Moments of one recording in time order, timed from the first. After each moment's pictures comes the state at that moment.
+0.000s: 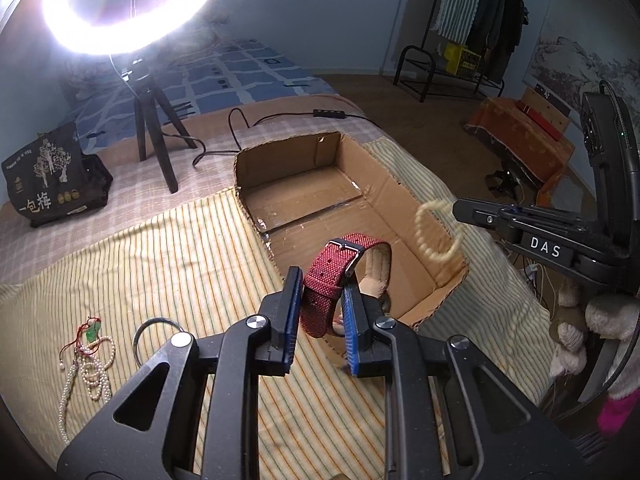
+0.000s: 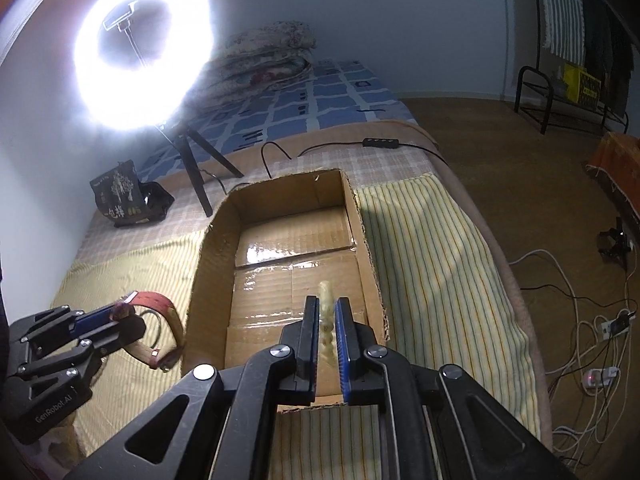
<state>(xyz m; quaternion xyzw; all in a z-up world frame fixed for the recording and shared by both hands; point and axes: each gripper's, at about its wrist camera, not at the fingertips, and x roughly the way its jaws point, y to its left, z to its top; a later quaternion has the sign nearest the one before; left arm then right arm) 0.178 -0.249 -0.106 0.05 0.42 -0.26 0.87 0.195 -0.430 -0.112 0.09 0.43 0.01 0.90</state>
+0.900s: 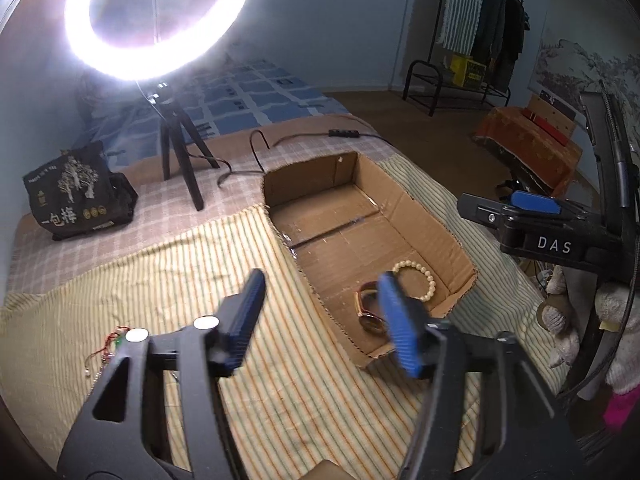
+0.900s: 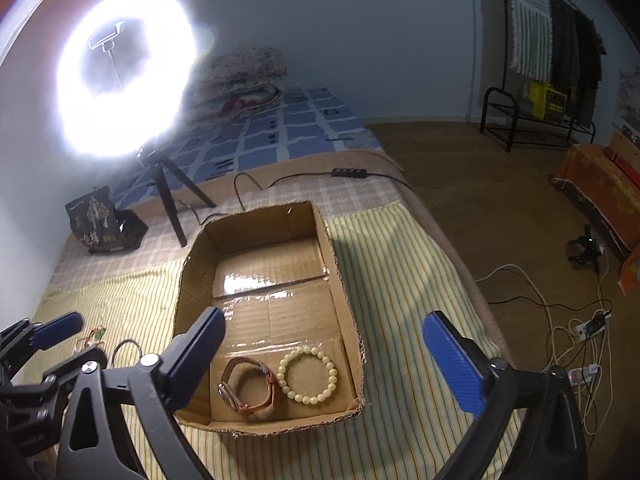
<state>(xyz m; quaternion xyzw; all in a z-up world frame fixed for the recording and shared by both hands) 0.166 -0.226 -0.087 0.06 0.38 -0.24 0.89 0.190 -0.425 -0.096 0.07 0.38 -0.07 0.92</state>
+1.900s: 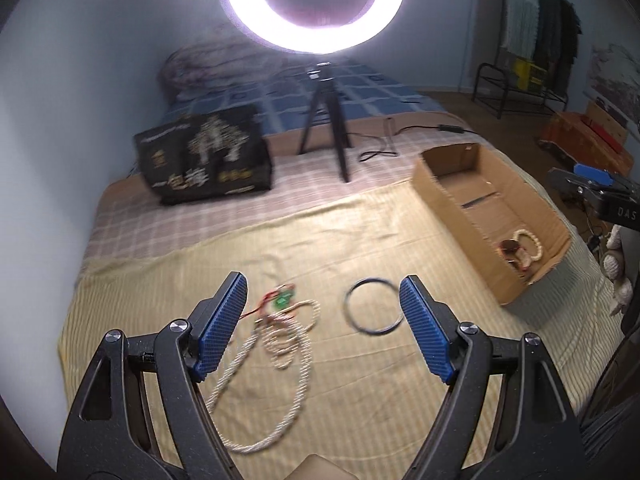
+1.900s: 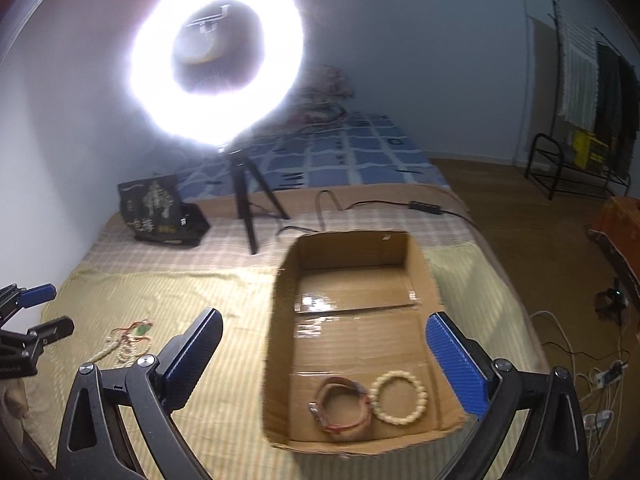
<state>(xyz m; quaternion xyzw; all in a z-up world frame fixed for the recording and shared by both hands) 0.165 -0.054 -0.089 0.07 0.39 -0.12 0.91 0.199 -0.330 -0.086 0.02 0.35 0.02 0.94</state>
